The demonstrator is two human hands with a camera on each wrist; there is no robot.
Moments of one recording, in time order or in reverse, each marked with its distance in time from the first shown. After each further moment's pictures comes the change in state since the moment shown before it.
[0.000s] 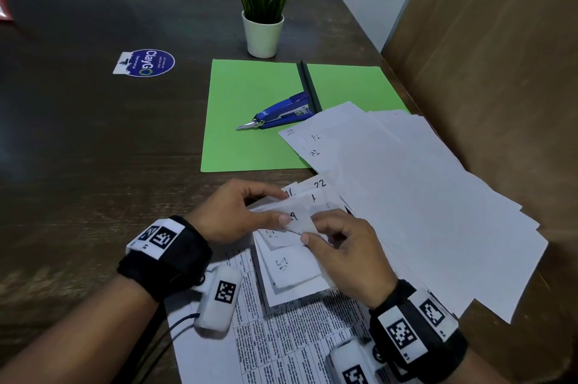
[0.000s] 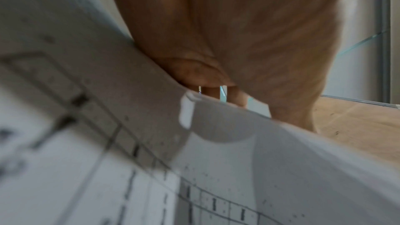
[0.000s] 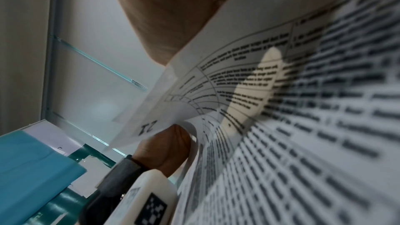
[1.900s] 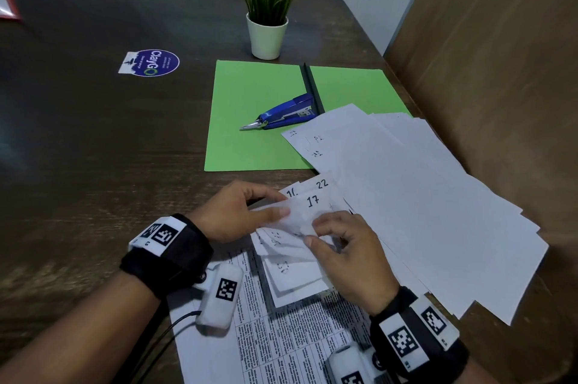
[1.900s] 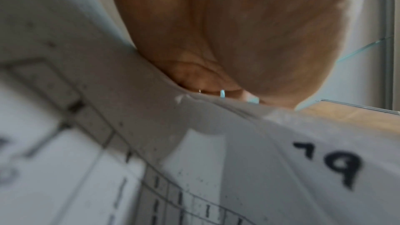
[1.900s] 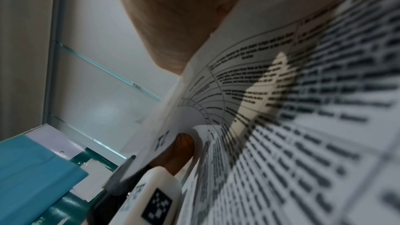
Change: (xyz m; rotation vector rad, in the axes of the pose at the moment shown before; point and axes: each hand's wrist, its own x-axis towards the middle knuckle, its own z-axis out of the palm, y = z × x) left_hand -0.005 0.005 0.000 -0.025 -0.030 -0.049; right_hand -0.009 -0.001 0.000 -0.060 0.038 0.009
